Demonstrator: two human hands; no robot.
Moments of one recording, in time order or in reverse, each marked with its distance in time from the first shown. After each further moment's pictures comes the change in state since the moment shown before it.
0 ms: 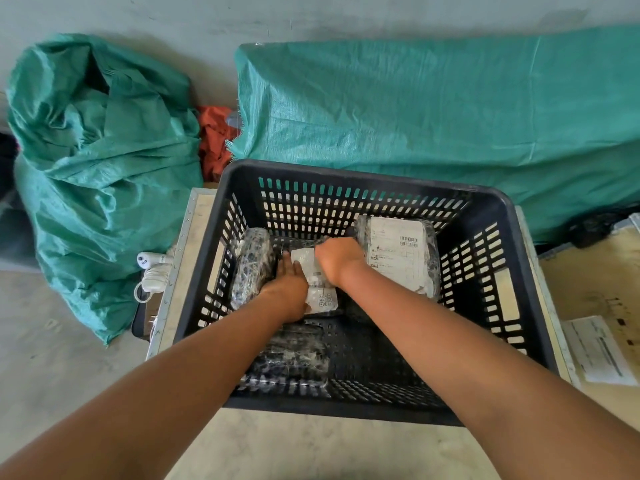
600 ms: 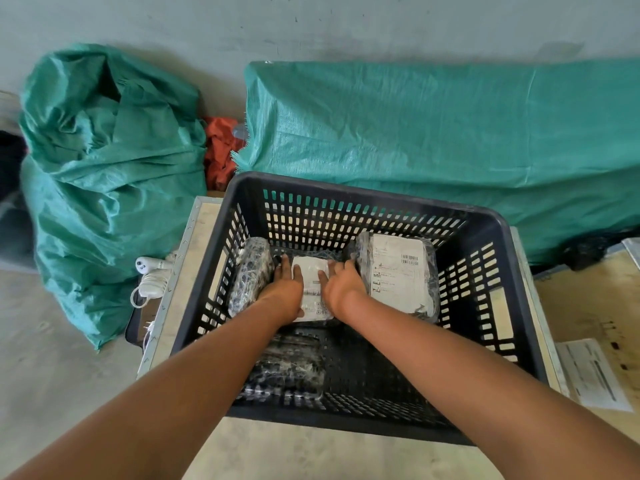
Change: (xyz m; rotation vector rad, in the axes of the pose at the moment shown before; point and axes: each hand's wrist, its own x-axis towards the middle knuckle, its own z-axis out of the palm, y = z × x) left_hand 0.010 -0.004 -0.005 -0.122 0.083 -0.045; right_hand -0.004 -0.011 0.032 -0.596 -0.260 -0.031
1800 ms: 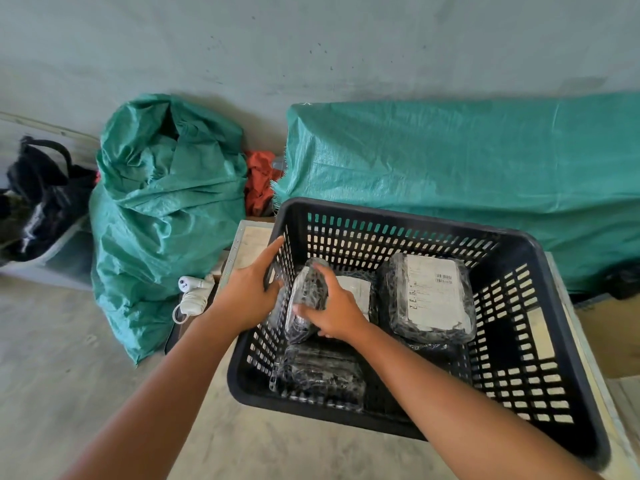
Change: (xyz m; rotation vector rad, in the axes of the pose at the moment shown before) left_hand -0.130 -0.096 -0.083 -0.535 0.507 0.056; right_hand -0.016 -0.050 -0.035 1.802 0.484 -0.151
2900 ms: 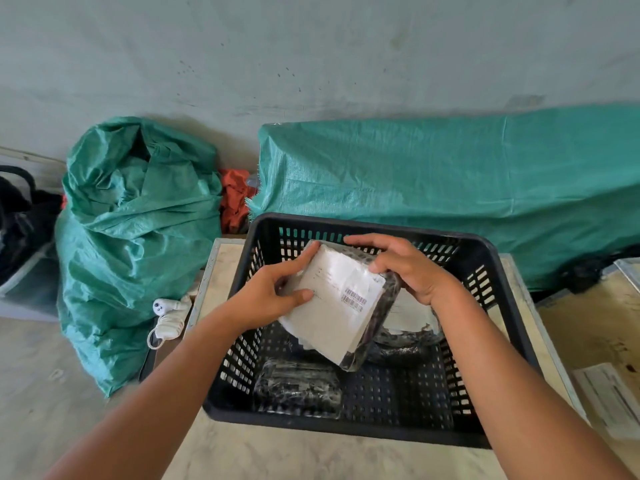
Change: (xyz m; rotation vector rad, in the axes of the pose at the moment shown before) left_hand 0.017 0.052 0.015 -0.548 -0.331 0.352; right_hand -0.056 -0.063 -0.183 0.313 -0.102 -0.051
